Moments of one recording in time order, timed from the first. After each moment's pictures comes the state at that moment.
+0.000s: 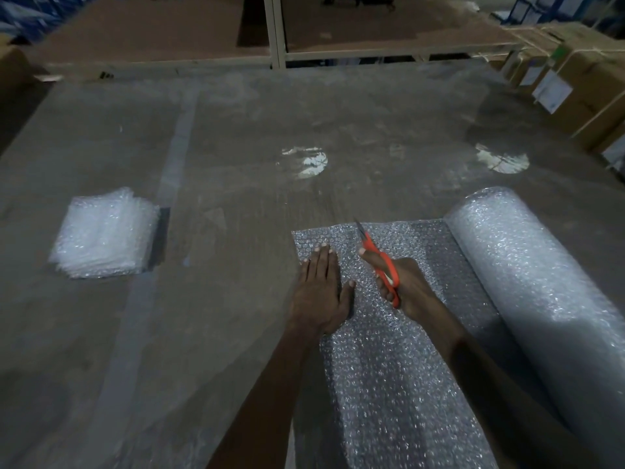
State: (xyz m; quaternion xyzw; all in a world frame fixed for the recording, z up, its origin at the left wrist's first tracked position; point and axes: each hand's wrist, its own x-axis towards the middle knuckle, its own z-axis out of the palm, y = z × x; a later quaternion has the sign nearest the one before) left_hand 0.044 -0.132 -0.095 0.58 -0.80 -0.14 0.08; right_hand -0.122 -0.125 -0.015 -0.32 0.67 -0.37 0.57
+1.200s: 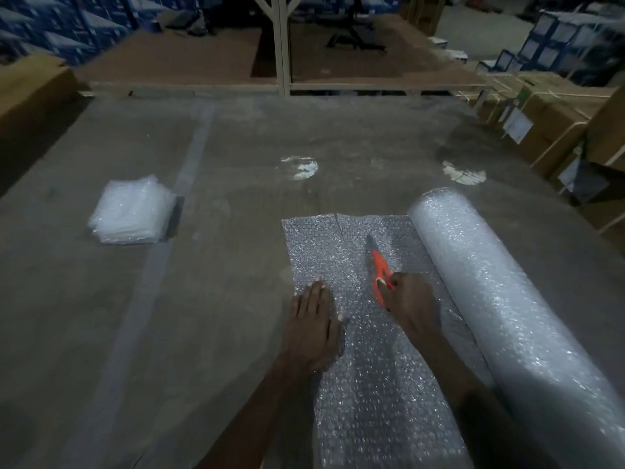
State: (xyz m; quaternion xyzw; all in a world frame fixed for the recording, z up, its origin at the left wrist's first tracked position) left_hand 0.030 0.018 -0.076 0.58 -0.80 -0.15 0.10; right_hand -0.171 -0.014 -0.016 -0.60 0.77 -0.16 0.12
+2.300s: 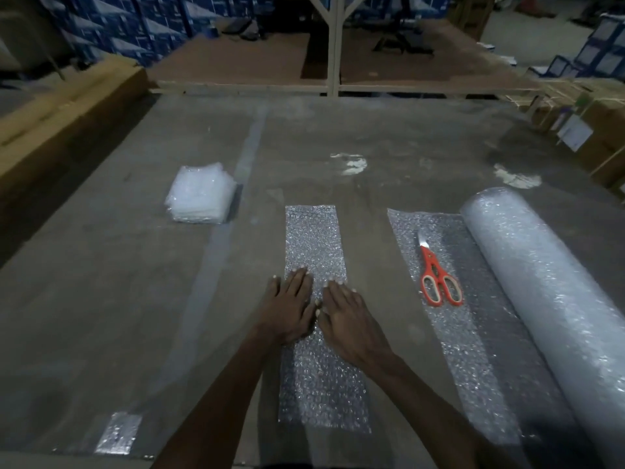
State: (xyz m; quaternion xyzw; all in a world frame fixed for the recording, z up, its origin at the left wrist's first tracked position) left_hand 0.172 0.022 -0.075 0.59 -0.80 -0.06 -0.02; right_hand -0.003 0.046 -0.067 -0.84 0.53 -0.08 0.07
